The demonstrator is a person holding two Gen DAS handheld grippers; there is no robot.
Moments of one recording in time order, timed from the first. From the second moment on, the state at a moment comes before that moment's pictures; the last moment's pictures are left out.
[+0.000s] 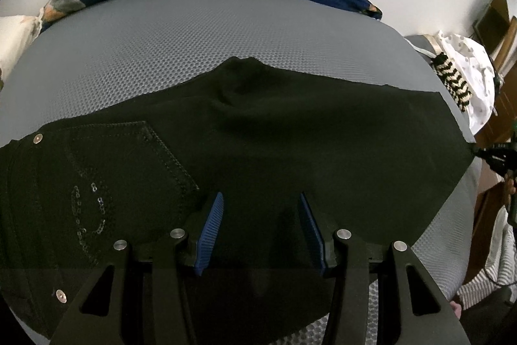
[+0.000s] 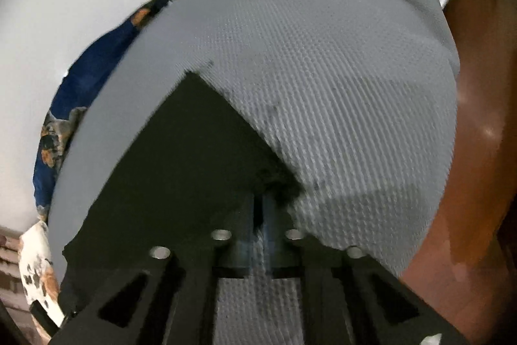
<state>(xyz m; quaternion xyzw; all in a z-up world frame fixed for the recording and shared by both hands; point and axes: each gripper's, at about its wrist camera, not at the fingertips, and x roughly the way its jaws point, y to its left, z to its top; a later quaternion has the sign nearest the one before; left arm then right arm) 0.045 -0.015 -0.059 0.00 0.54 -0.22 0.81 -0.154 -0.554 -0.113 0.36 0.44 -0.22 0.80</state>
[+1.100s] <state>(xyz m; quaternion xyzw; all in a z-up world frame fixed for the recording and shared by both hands) 0.062 0.088 -0.057 -0.06 0.53 -0.14 0.84 0.085 -0.289 -0.049 0.09 0.50 0.12 0.86</state>
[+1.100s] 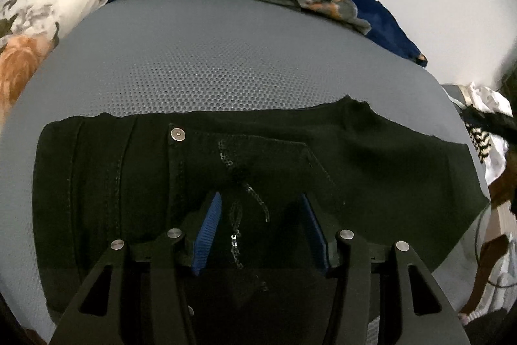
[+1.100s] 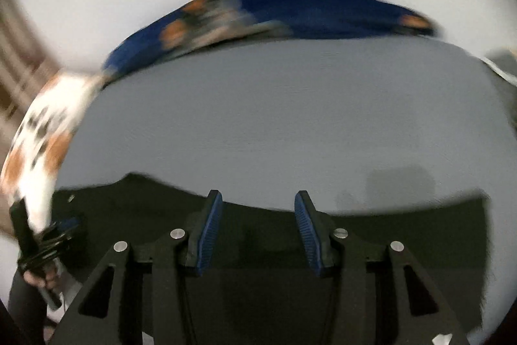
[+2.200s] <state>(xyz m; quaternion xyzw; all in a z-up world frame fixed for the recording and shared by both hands) 0.063 0.093 -0.056 -0.09 0.52 -0.16 0.83 0.181 -0.114 -0.120 0.00 0.55 0.30 0.78</state>
